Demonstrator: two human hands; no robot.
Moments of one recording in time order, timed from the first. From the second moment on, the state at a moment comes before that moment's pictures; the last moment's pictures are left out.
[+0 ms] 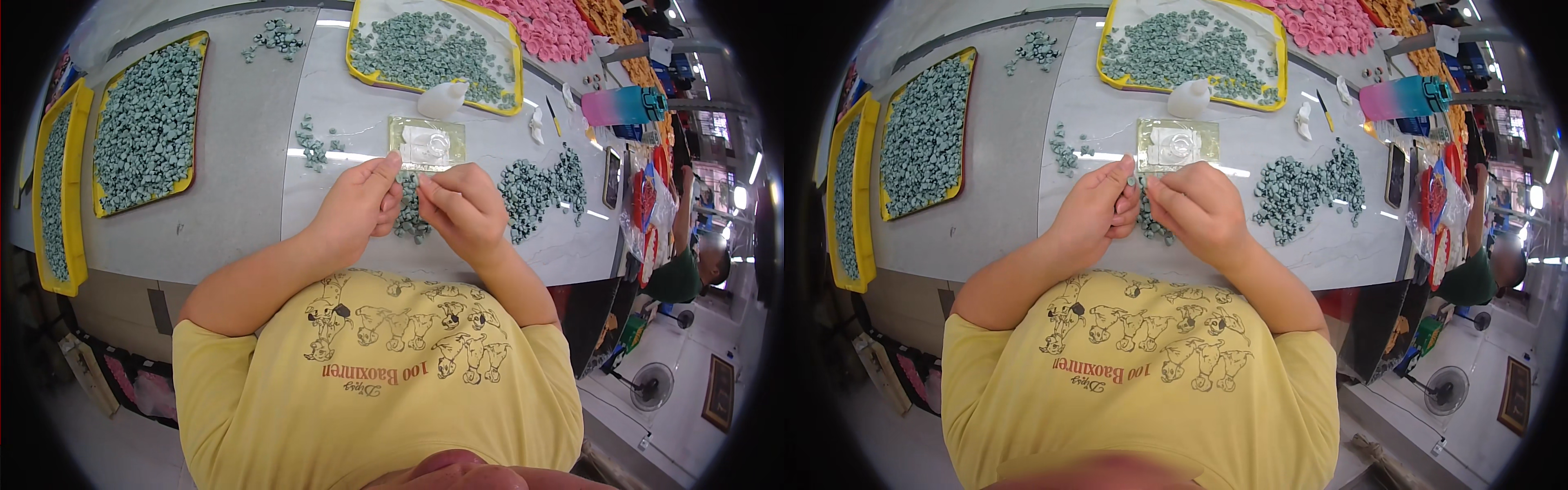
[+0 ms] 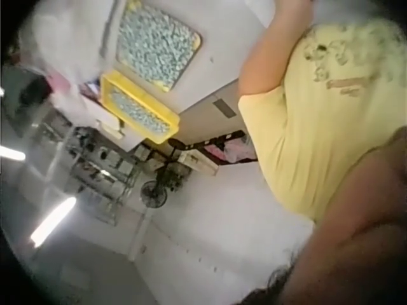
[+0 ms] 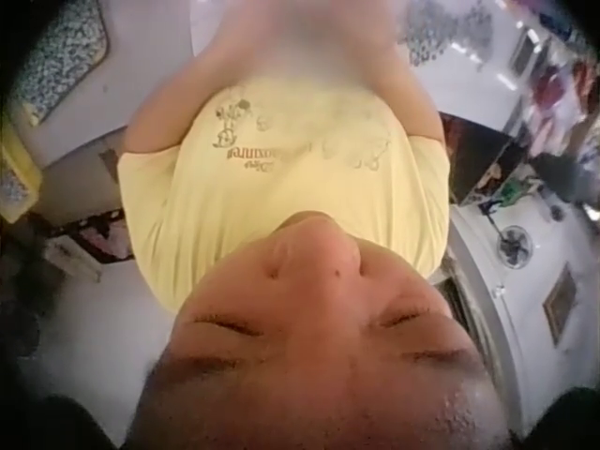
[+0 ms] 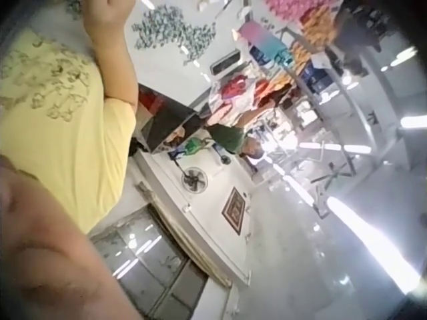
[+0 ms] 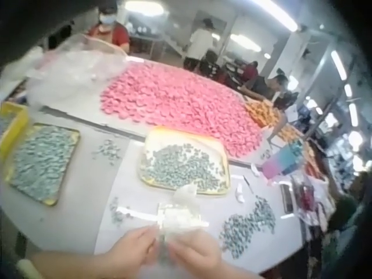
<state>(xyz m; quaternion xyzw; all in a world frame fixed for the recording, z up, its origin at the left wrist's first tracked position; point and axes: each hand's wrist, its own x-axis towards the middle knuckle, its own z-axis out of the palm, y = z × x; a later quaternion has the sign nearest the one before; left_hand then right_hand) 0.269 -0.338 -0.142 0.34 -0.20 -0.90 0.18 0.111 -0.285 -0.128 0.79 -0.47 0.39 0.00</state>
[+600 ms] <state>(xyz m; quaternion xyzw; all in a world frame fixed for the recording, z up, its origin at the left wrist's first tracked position) 0.273 -0.335 -0.137 0.36 -0.23 -0.89 0.18 0.119 -0.287 -0.138 0.84 -0.40 0.36 0.10</state>
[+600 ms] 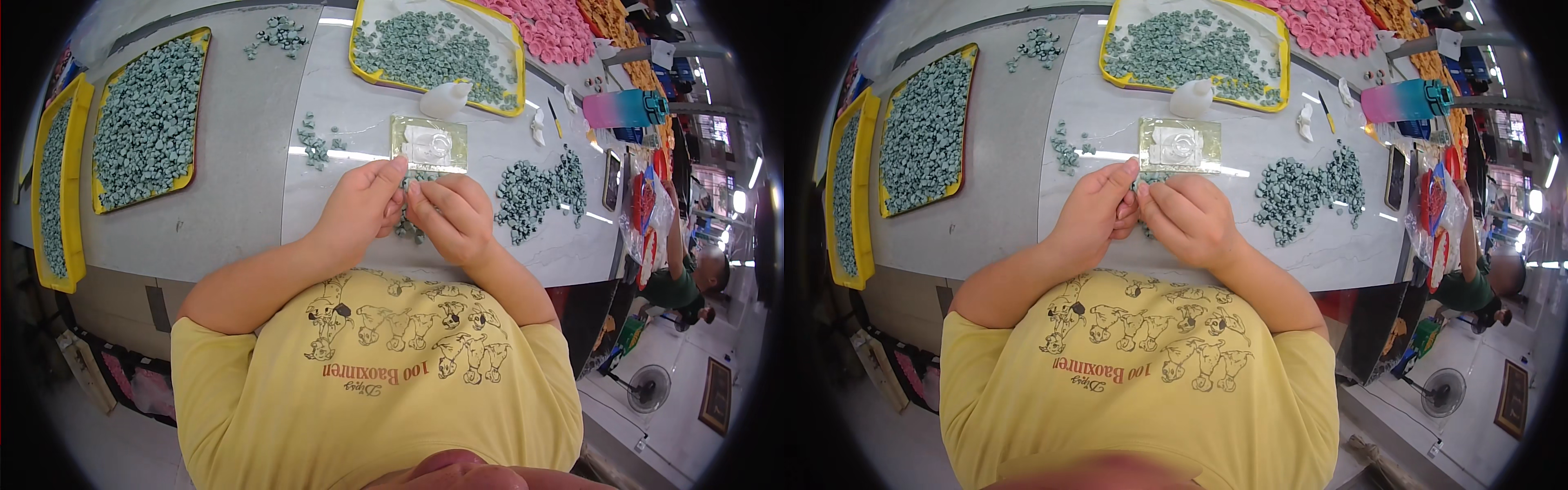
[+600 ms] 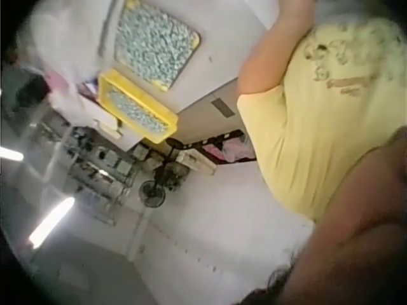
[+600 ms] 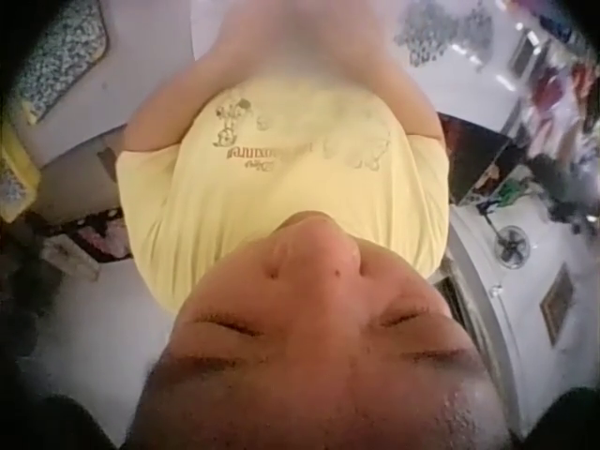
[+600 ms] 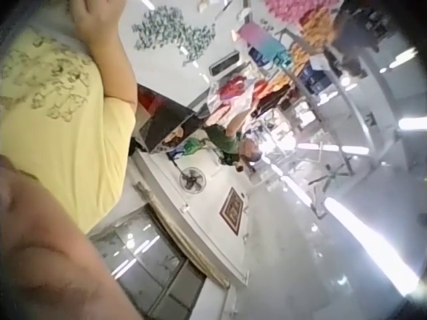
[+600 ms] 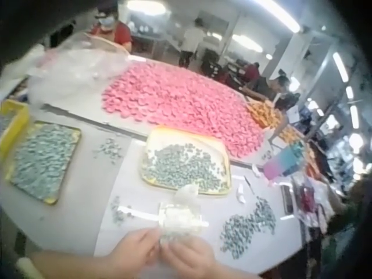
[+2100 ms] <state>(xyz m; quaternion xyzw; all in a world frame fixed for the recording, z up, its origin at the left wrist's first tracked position) 0.261 -0.336 -0.144 0.28 -0.16 -0.93 0.15 0.101 -0.279 -0.116 0.72 -0.59 0.35 -0.14</state>
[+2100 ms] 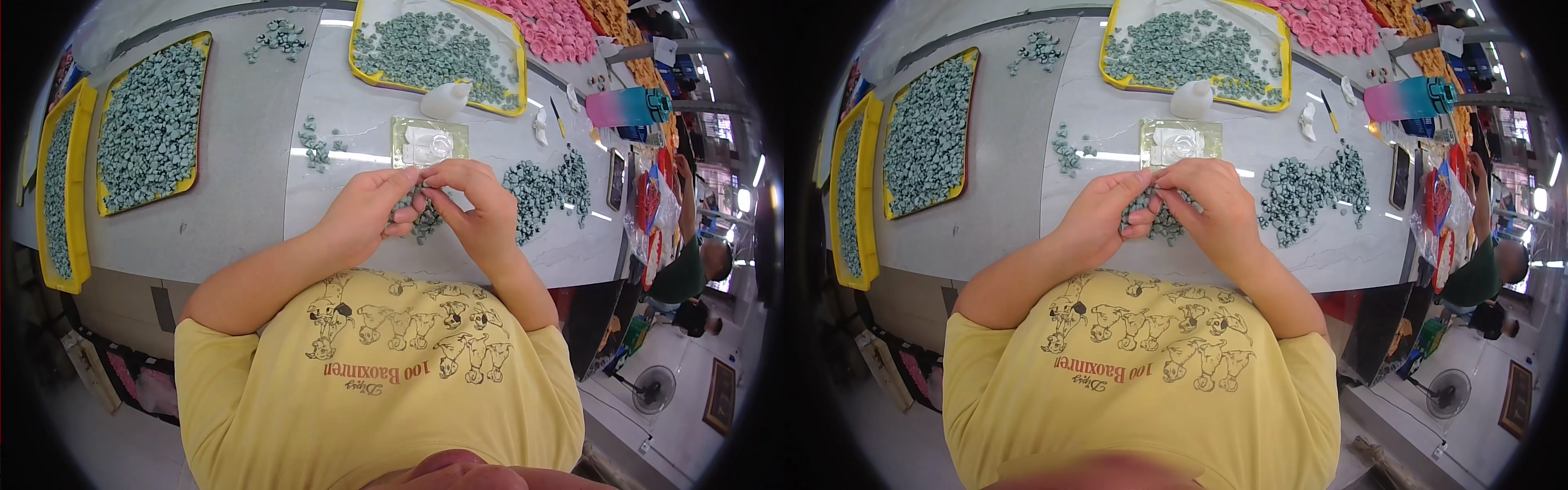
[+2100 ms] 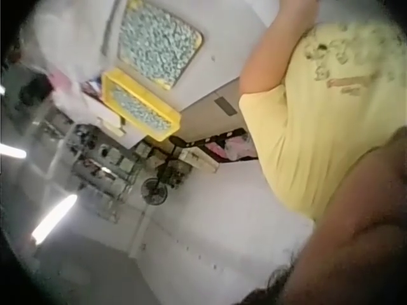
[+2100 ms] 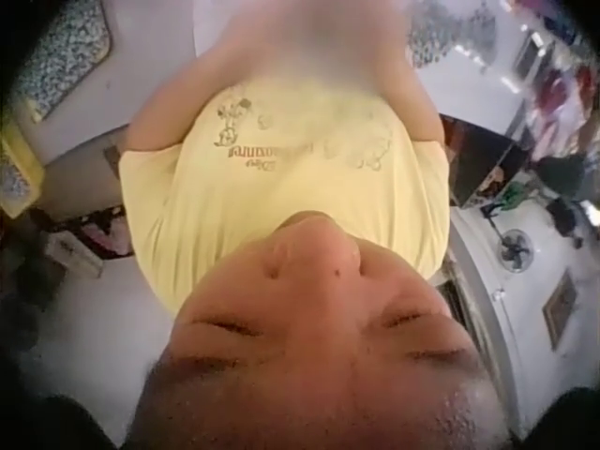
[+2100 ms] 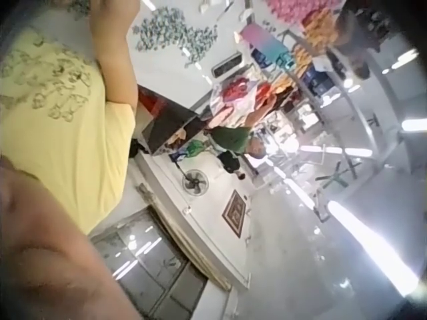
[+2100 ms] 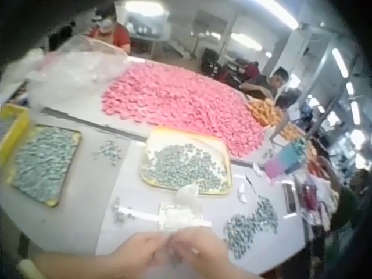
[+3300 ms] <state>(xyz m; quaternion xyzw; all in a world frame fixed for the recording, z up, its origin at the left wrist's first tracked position) 0.269 -0.344 -0.160 0.33 -0.21 -0.90 0.21 0.092 -0.298 -0.134 0.73 -0.60 0.33 -0.03</state>
